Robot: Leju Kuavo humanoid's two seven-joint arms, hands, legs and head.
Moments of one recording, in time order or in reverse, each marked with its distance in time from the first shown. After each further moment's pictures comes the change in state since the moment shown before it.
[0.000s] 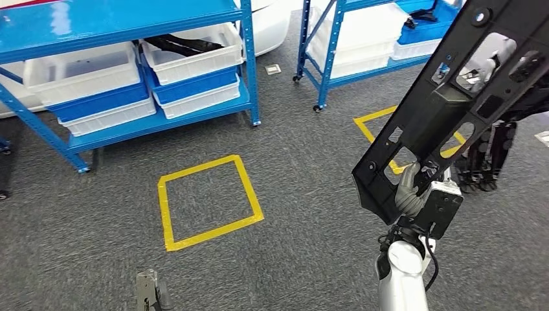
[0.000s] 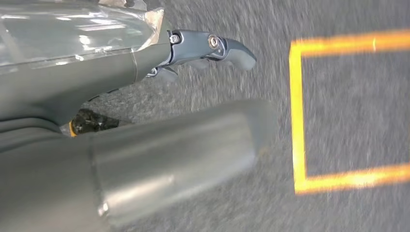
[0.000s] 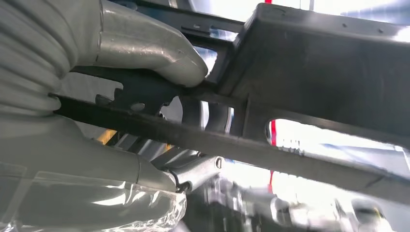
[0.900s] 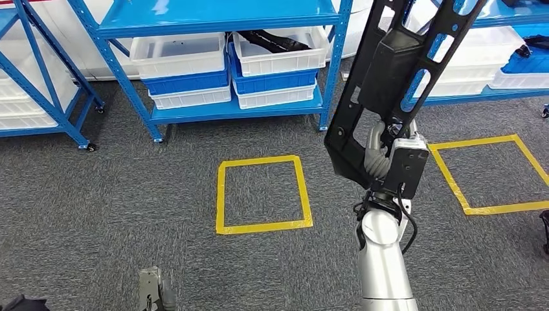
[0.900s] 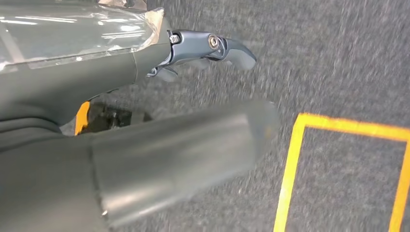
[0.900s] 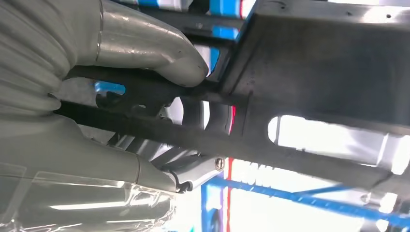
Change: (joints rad) left arm -0.004 0.006 -0.032 0.002 0.007 -0.001 0.021; right arm -0.155 0.042 0.171 0.014 0.141 -0.004 0.128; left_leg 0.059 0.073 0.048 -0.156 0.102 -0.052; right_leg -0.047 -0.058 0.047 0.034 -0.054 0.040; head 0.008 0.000
